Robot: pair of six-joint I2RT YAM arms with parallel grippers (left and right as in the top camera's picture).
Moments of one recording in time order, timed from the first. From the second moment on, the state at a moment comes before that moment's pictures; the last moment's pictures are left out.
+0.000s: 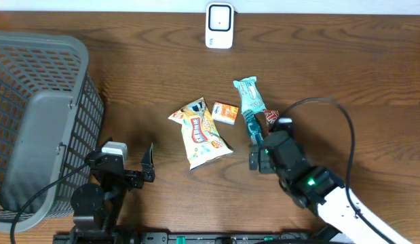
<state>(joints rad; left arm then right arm) -0.01 0.16 0.30 -0.40 0.17 -0.03 0.65 1.08 0.58 -0.45 0.27 0.52</state>
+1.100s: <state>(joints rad) -0.01 0.16 0.30 -0.40 0.17 -0.03 0.70 1.32 0.38 -0.03 0.28 0.40</state>
